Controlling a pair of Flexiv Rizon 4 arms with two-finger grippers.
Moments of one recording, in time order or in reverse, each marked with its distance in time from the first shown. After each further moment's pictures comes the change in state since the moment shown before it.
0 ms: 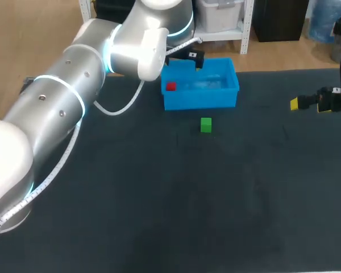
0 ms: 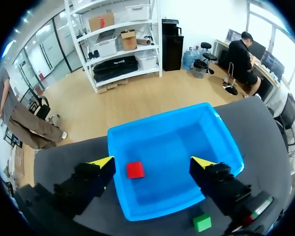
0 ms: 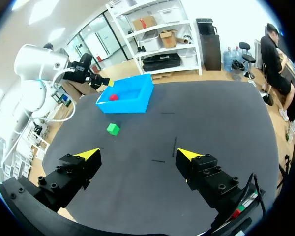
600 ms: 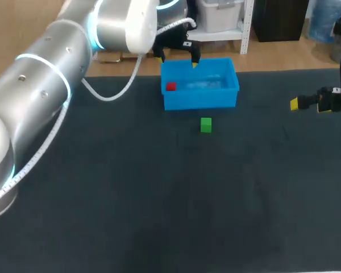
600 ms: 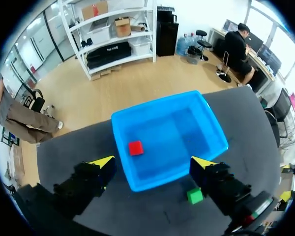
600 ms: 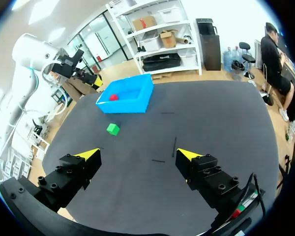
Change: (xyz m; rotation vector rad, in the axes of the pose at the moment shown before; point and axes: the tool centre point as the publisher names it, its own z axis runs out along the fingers) left arm 0.017 0.003 -0.051 0.075 0.172 0.018; right arm 0.000 0.000 0.000 0.000 0.000 0.000
